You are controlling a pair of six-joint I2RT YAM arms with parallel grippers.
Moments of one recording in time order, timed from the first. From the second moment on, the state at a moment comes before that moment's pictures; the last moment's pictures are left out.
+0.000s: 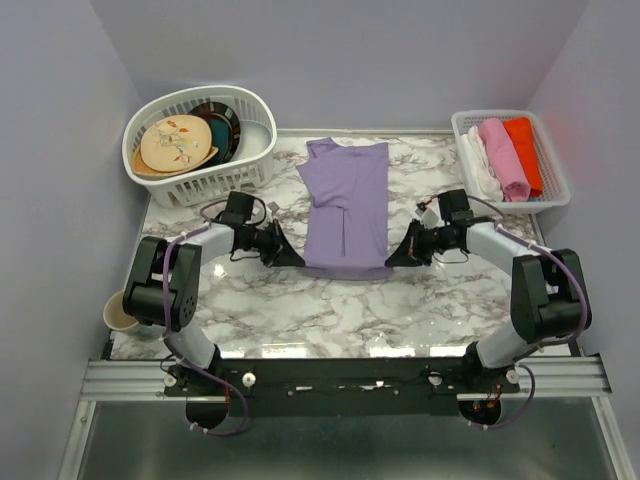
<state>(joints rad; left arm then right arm) -0.21 1.65 0.83 -0.26 0.87 -0.70 0.17 1.55 0.84 -0.41 -0.77 0.51</state>
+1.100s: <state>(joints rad) -0.20 1.95 1.19 -0.26 0.82 -0.67 0.13 1.85 1.13 -0.33 -0.72 0.53</state>
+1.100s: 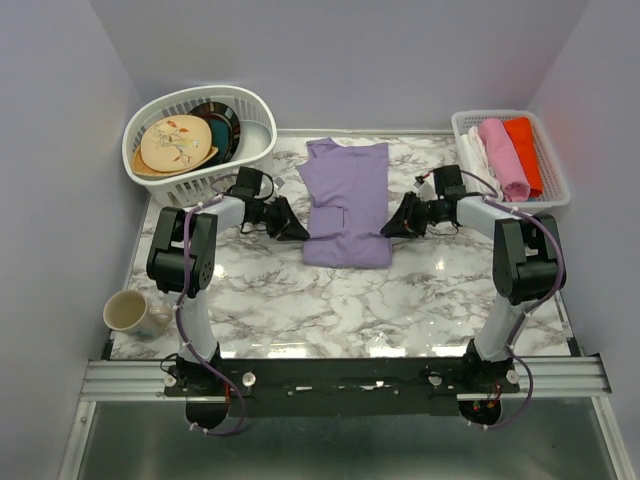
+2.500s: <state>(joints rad) -0.41 1.45 0.96 -0.36 0.41 0.32 0.64 1.39 0.43 0.36 -0.40 -1.32</state>
